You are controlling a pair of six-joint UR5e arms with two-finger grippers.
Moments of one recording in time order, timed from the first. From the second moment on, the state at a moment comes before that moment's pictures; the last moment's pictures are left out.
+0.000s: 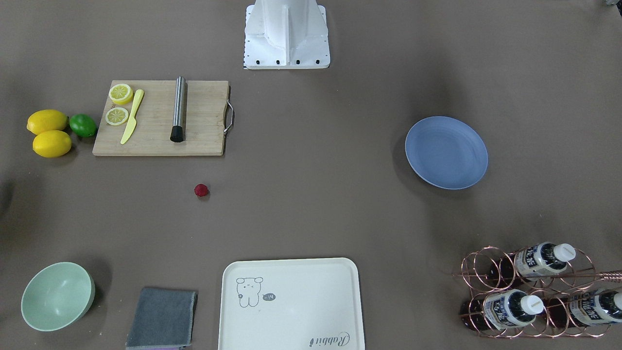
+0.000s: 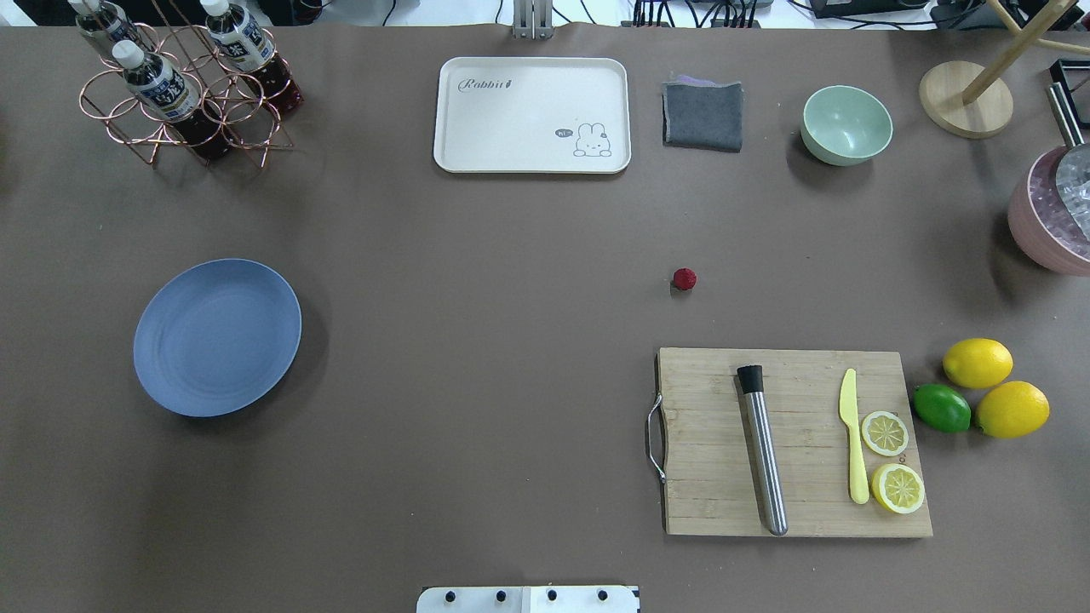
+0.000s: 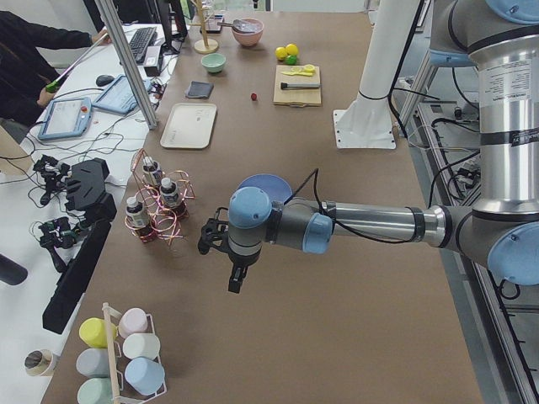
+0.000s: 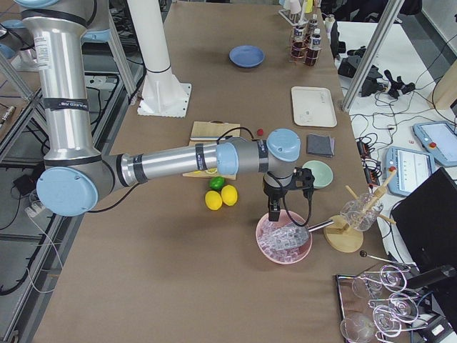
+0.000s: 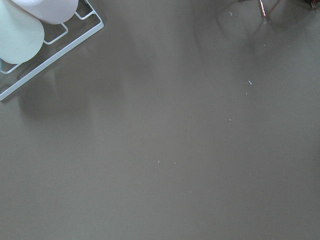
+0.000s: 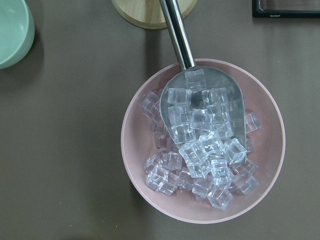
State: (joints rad) left arm -1.58 -1.43 -1.75 -1.73 -2.35 0.05; right arm 1.51 -1.50 1.72 -1.65 2.32 0.15
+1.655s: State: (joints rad) left arm -1.58 -1.40 -1.75 -1.73 -2.36 0.05; right arm 1.51 -1.50 1.72 -1.65 2.32 0.15
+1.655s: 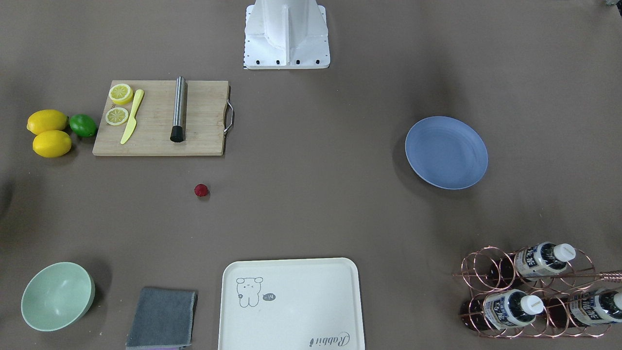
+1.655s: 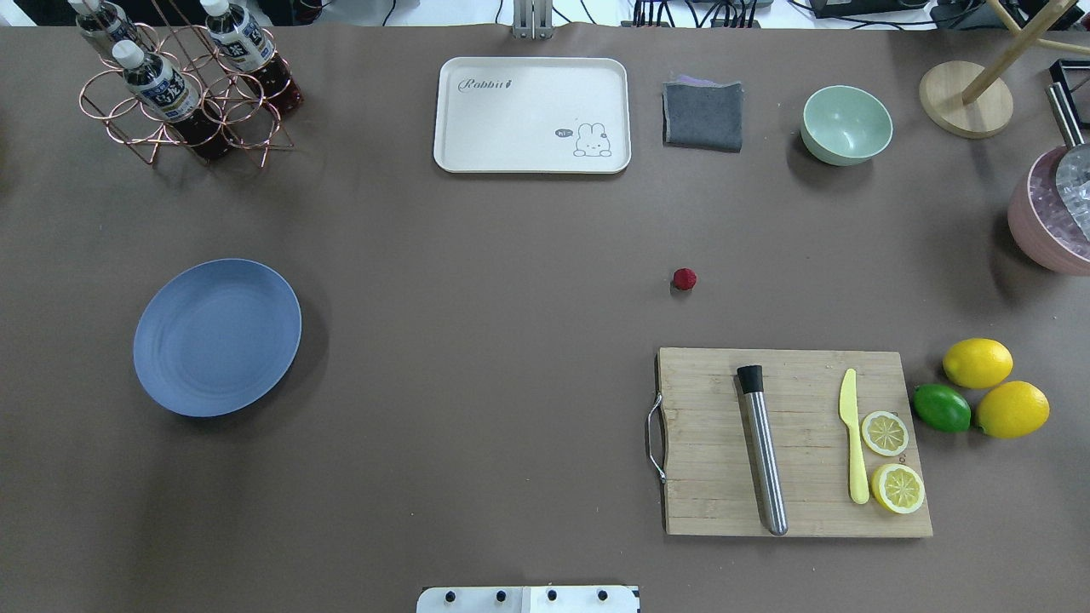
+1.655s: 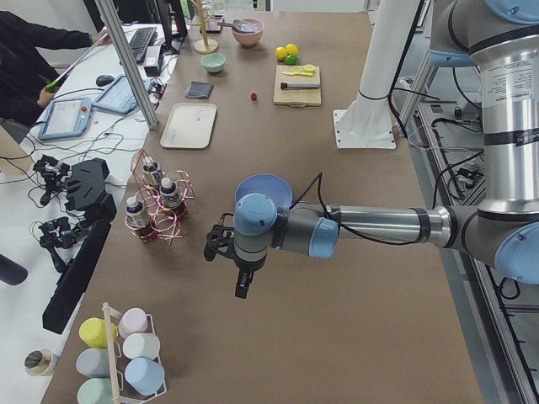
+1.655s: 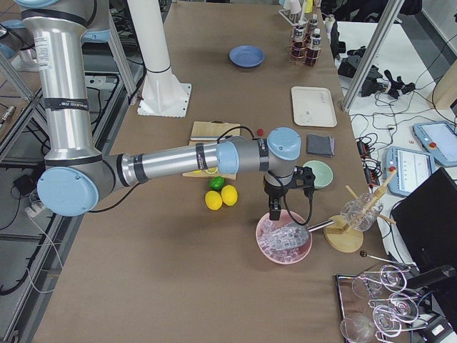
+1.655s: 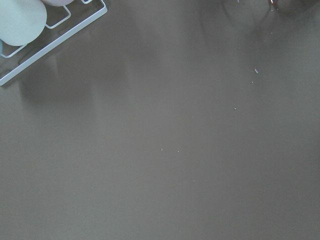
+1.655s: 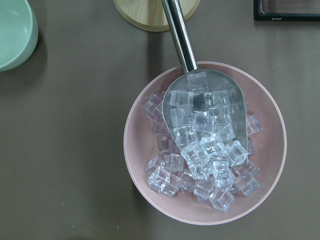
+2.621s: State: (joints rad) left arm -1.58 -1.41 -1.78 -1.78 -2.36 0.05; right arm 1.51 -1.53 1.80 -1.65 2.33 0.21
